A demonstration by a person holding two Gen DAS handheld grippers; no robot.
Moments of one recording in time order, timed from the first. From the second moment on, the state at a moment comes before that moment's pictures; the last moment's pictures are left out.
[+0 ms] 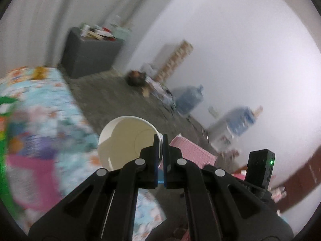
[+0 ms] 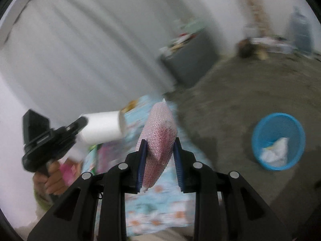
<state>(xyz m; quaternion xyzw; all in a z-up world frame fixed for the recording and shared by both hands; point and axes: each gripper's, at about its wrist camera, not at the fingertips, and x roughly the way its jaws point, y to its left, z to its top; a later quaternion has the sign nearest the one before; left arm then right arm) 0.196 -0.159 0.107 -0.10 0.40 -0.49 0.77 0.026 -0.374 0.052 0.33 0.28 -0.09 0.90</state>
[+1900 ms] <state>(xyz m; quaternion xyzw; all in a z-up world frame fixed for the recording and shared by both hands) 0.146 0.042 0.068 -0.06 0.29 -0.23 0.93 0.101 -0.373 -0.028 0.34 0.34 -0.01 0.88</state>
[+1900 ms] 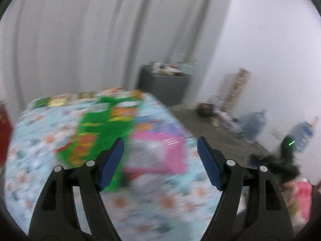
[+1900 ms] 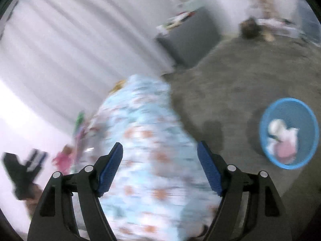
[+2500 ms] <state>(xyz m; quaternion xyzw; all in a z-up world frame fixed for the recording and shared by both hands) 0.169 0.049 -0.003 0.05 0.31 -0.16 0.94 0.245 -0.232 -0.009 0.35 0.43 0.14 0.82</state>
